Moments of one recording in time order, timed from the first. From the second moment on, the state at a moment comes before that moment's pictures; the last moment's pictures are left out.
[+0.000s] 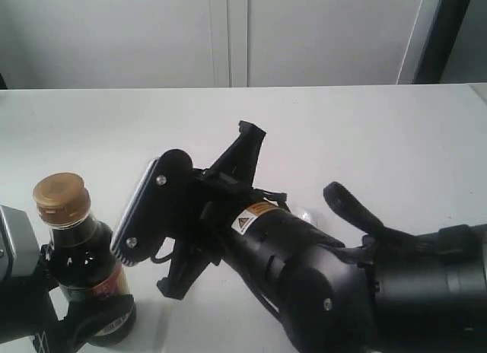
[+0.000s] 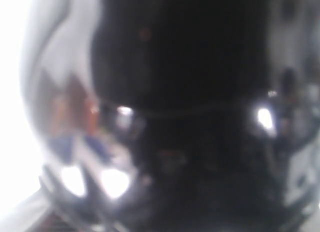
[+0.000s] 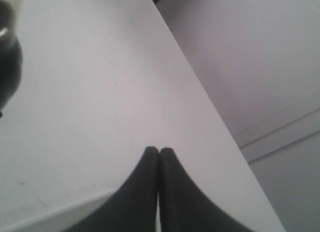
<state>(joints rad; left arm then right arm) -0.14 1.52 -0.11 0.97 -1.03 -0.21 1.10 1.58 -0.75 0.81 -0.56 -1.32</state>
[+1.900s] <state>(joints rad) -0.14 1.52 -0.11 1.03 -1.04 -0.18 1.22 1.52 -0.92 0.92 -0.40 -1.73</state>
